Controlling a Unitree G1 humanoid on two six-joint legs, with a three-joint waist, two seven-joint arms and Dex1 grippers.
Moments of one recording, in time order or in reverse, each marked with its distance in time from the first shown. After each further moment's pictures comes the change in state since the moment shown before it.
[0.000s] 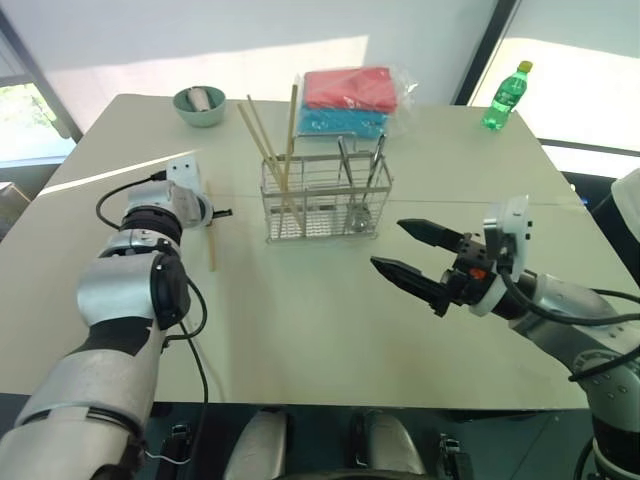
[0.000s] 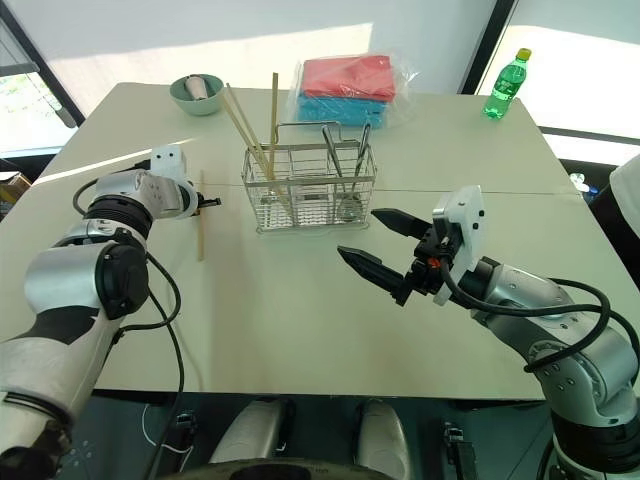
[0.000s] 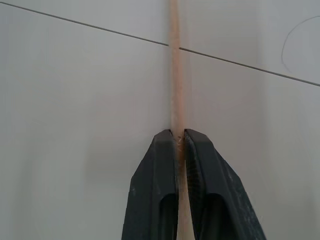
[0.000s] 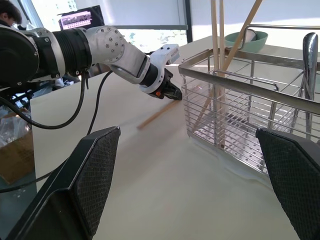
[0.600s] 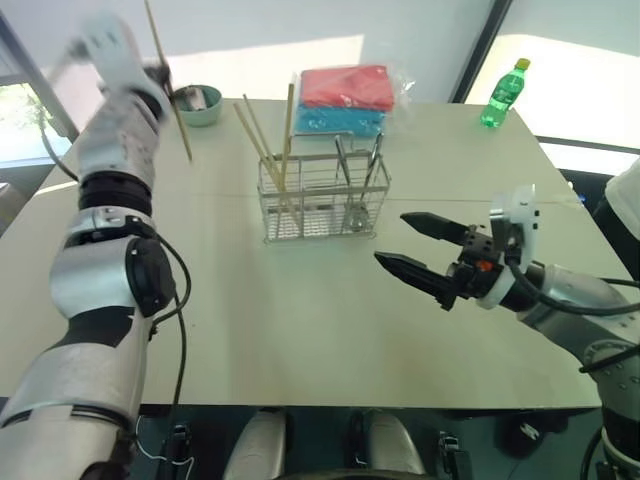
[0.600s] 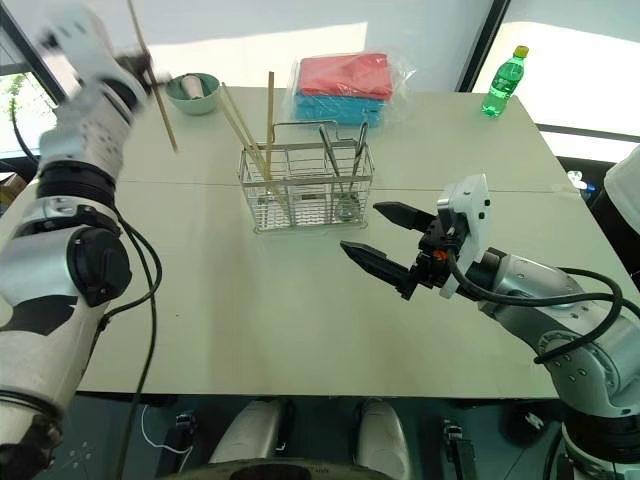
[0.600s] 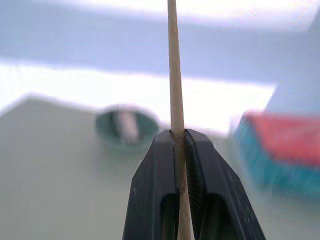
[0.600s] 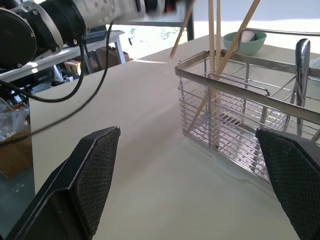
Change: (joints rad) left arm -0.078 0.062 0.098 -0.391 -0.115 -0.608 -0.234; right arm -0.045 -0.057 -0.024 0.016 0.058 0.044 0.002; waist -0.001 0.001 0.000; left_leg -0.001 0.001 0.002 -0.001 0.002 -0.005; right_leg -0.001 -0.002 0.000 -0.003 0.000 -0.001
